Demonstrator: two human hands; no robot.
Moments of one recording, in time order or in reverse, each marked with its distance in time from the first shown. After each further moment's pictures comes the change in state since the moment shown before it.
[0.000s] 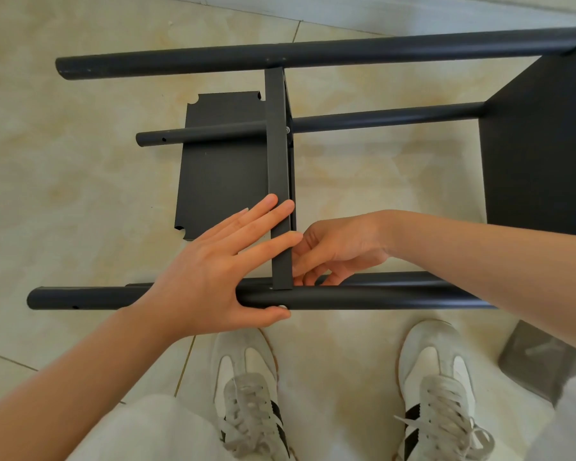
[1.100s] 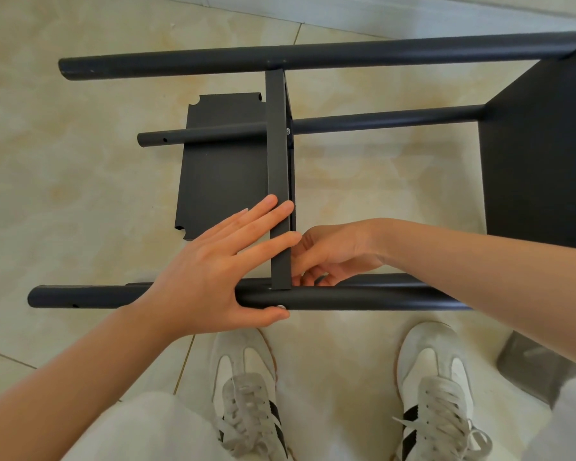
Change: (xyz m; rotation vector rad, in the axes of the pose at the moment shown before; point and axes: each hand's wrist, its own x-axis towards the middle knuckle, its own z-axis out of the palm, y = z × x) left_hand 0.000 0.000 0.000 -0.006 0.007 0.007; right_hand 0.005 0.004 0.004 -0.011 0.036 0.010
